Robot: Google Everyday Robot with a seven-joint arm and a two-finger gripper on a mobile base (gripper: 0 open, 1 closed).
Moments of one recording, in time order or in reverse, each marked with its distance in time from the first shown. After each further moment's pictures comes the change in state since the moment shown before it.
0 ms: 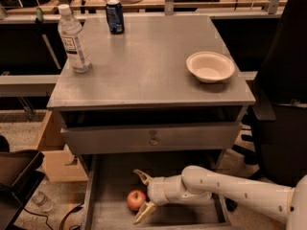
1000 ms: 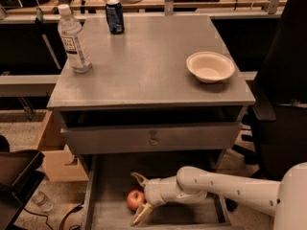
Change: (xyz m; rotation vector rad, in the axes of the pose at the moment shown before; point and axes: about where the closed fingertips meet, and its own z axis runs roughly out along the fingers) arm 0.010 0.005 0.021 -0.036 0.023 0.028
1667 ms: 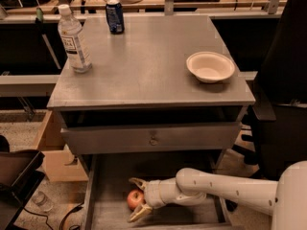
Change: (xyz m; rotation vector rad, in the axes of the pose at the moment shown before) arm 0.007 0.004 0.005 0.003 0.016 0.034
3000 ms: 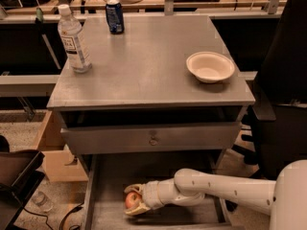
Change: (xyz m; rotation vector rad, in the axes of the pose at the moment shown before) arm -0.003 0.004 0.006 -0.012 -0.007 0.000
